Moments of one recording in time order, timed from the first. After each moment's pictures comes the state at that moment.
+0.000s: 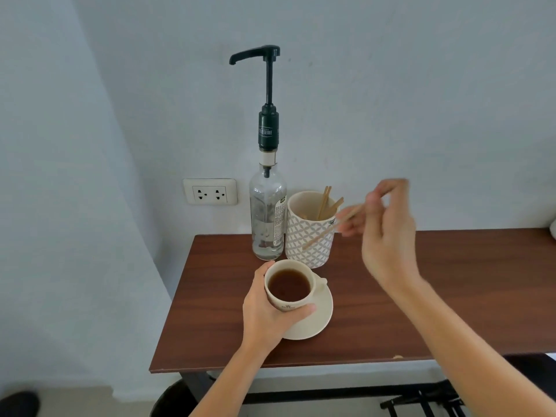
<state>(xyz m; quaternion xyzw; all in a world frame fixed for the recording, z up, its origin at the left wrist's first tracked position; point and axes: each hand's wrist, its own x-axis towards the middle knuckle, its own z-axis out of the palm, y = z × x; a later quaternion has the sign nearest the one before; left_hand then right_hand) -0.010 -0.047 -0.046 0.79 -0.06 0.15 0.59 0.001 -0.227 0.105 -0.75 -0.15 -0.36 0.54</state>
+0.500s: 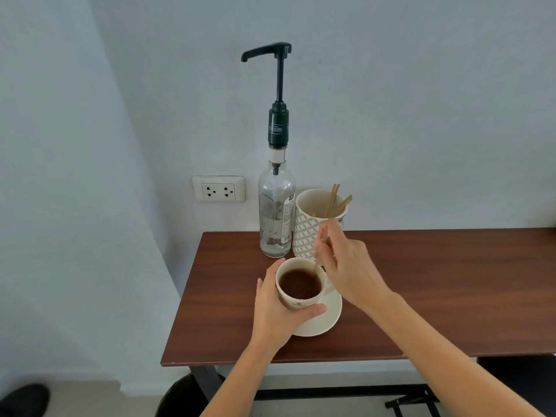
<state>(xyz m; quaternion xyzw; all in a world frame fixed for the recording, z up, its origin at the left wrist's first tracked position) -0.013 -0.049 -0.041 0.79 -0.08 0.12 0.59 0.006 -0.204 0.052 -0.89 -0.22 -0.22 0.35</state>
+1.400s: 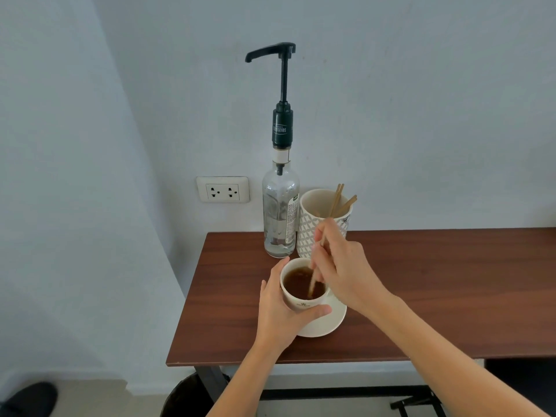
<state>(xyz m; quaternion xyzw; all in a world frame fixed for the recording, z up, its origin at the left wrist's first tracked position) -0.013 -0.047 -0.039 0.79 -0.08 0.12 0.59 0.003 -0.192 0.056 -0.86 -0.24 -0.18 0.40</state>
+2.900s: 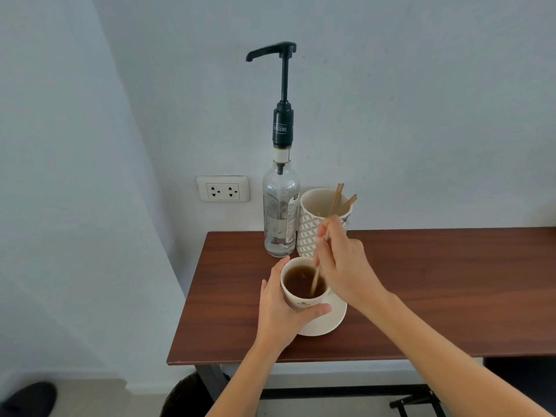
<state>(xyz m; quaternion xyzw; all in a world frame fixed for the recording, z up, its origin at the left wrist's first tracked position) -0.012 -0.047 -0.039 0.80 -0.08 0.11 0.59 0.008 -0.189 0.053 -0.87 -0.21 -0.20 0.40</state>
